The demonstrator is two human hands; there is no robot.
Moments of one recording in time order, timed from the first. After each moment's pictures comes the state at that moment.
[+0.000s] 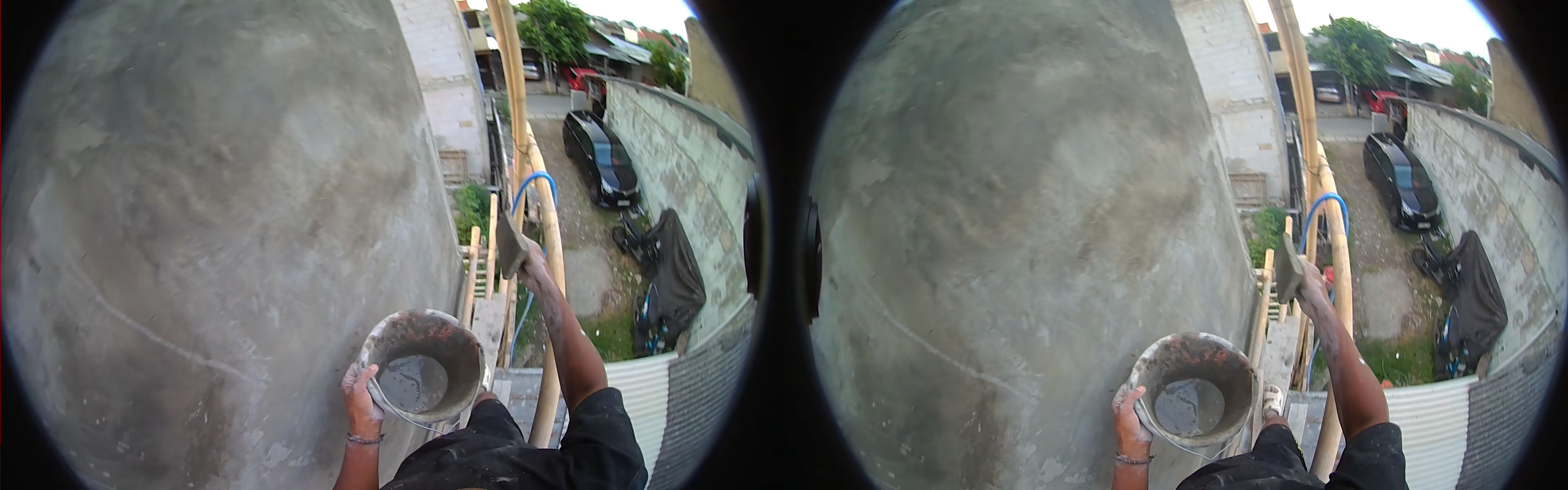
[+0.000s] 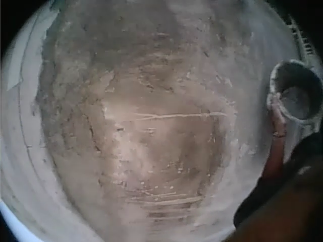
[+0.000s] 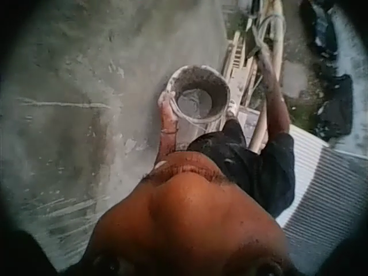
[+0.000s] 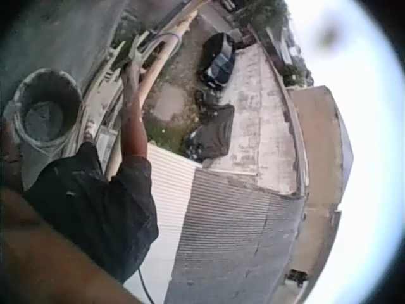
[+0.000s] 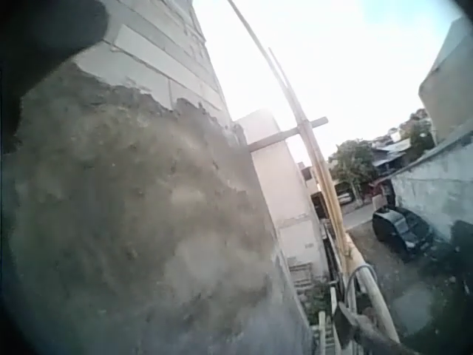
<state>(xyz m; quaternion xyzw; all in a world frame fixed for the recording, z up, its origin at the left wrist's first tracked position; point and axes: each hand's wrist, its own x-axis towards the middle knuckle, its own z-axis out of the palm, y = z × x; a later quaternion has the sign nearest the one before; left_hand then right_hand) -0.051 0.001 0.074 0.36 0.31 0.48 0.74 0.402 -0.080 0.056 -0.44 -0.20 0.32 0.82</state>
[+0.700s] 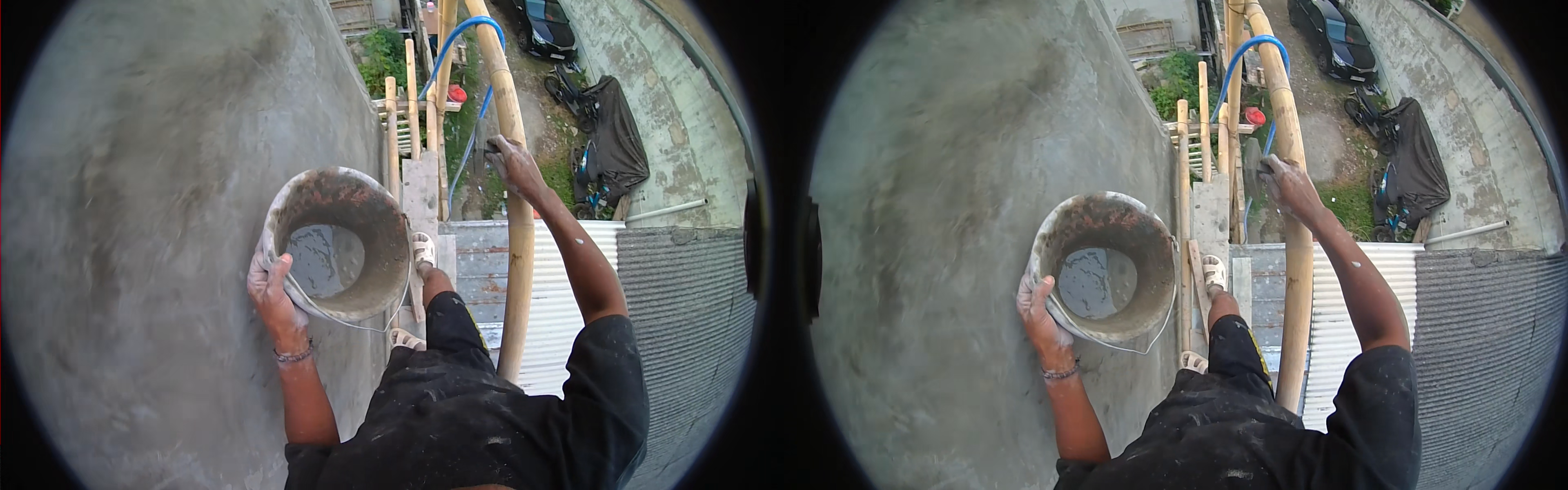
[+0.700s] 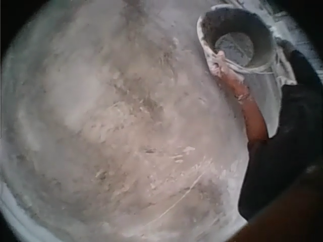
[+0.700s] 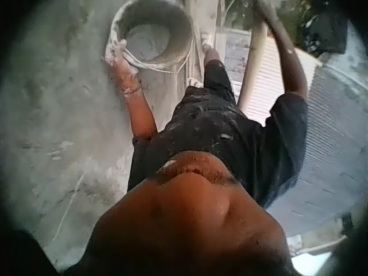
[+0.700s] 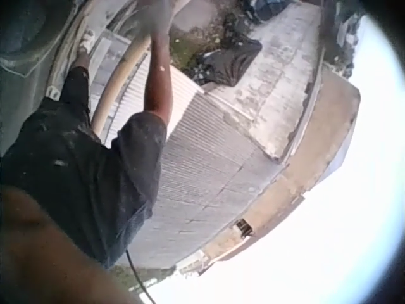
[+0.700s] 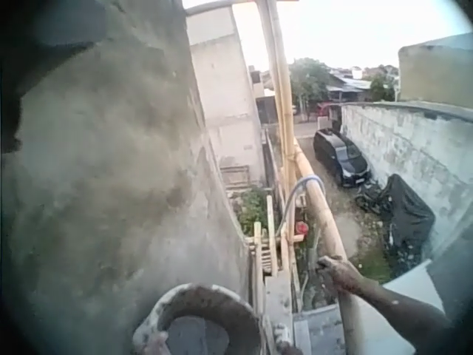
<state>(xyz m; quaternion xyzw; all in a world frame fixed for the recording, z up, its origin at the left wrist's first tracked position) -0.025 -0.004 0.127 0.51 0.30 0.43 0.68 0.376 -0.243 0.023 -0.84 -0.47 -0.01 0.27</state>
